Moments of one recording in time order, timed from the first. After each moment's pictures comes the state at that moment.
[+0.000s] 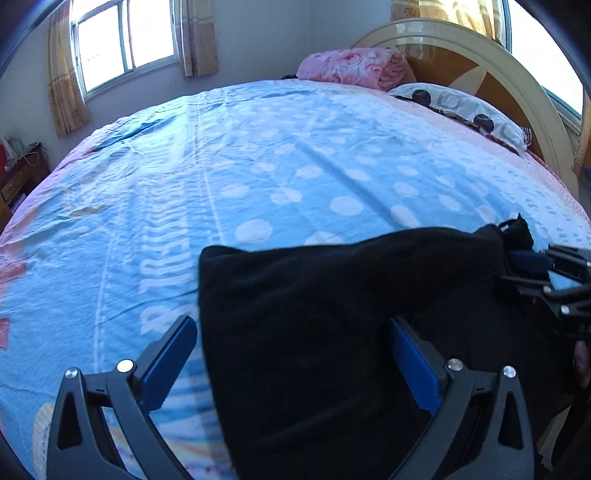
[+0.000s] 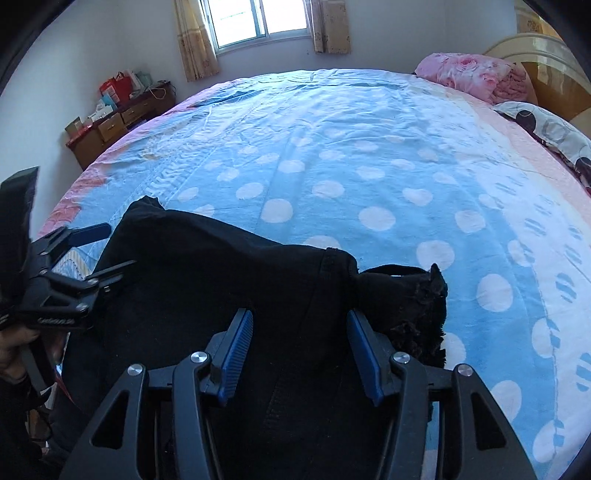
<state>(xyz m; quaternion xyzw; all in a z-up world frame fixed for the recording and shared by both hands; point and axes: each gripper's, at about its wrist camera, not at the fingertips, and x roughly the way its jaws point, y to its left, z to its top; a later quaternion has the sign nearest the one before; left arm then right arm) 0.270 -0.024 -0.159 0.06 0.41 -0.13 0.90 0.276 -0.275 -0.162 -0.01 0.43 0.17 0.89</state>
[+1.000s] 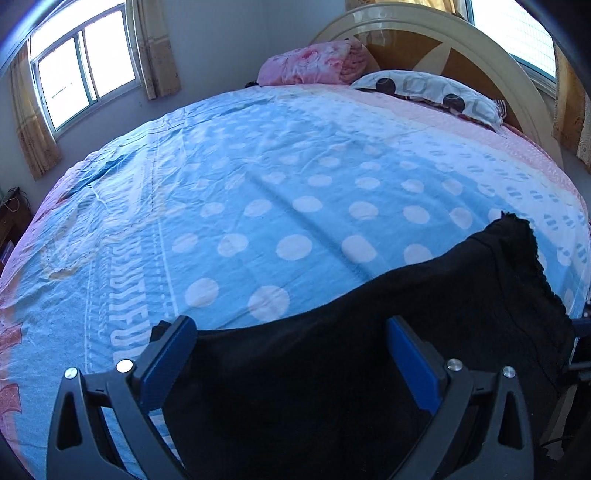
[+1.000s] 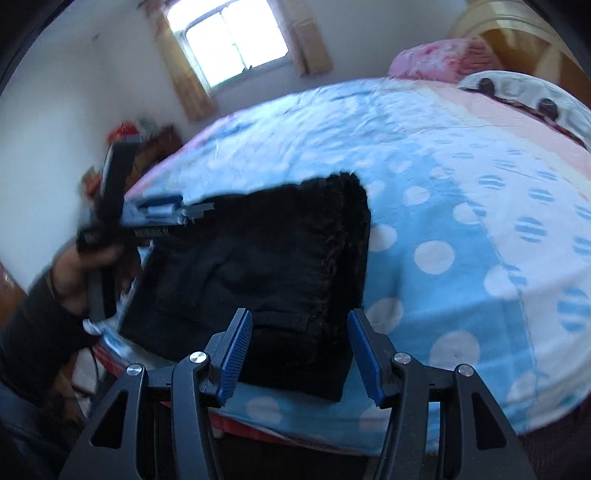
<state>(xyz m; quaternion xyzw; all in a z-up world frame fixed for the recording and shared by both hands) 0.284 -0.076 -0.134 0.12 0.40 -0.17 0.89 0.171 -0.334 -0.152 0.08 0.42 0.21 0.88</state>
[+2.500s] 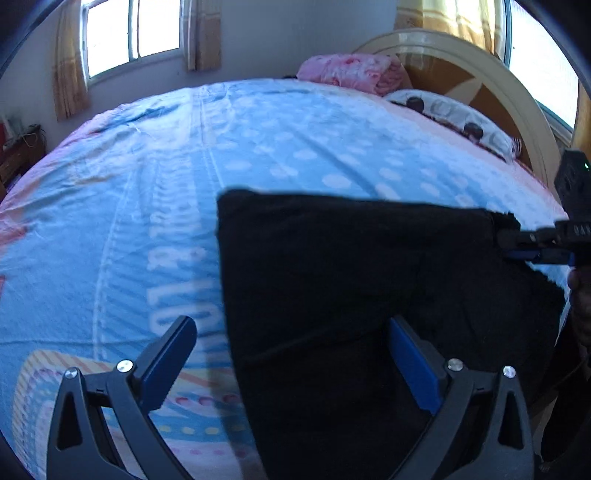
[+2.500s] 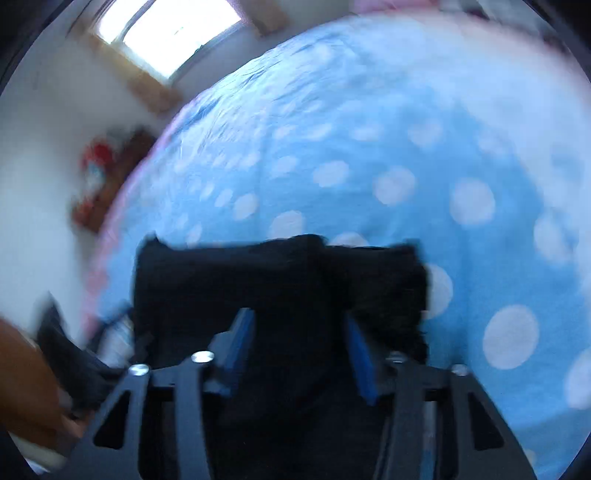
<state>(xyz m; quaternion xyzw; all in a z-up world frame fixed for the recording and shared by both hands) 0.225 0.000 -0.156 0.03 0.40 -0.14 0.91 0.266 -0.351 -0.168 0.23 0.49 0.17 0.82</state>
